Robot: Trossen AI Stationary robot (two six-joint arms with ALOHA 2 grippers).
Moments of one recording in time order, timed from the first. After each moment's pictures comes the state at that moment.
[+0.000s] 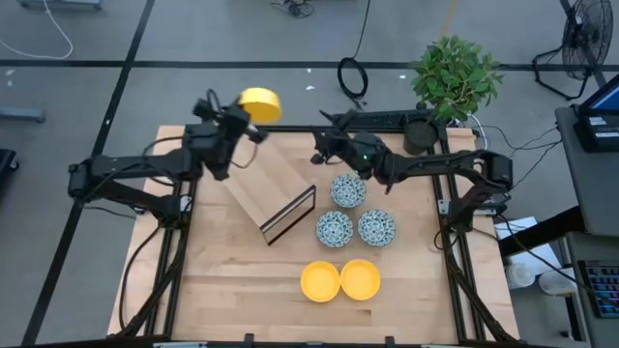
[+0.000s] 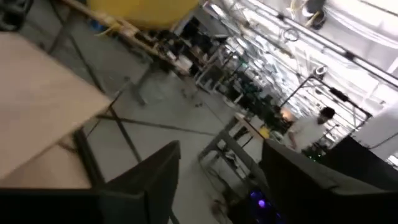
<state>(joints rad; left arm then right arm) 0.17 1.16 1.02 0.31 -1.22 0.72 -0.21 1.64 1.08 0.64 0.60 -0.71</state>
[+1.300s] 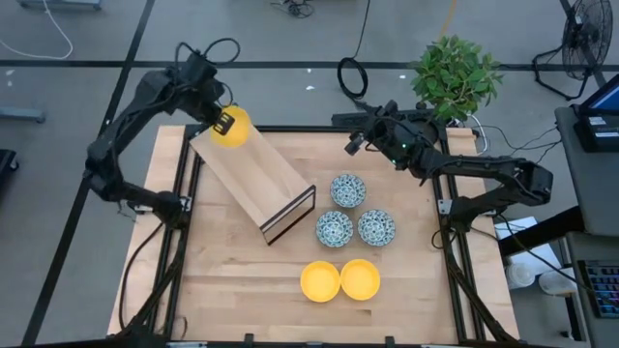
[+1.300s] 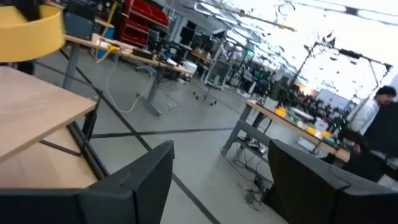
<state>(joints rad) 0.94 1.37 1.59 -1.34 -0.02 0.04 -0.41 1.32 0.79 0.60 0.42 -0.43</state>
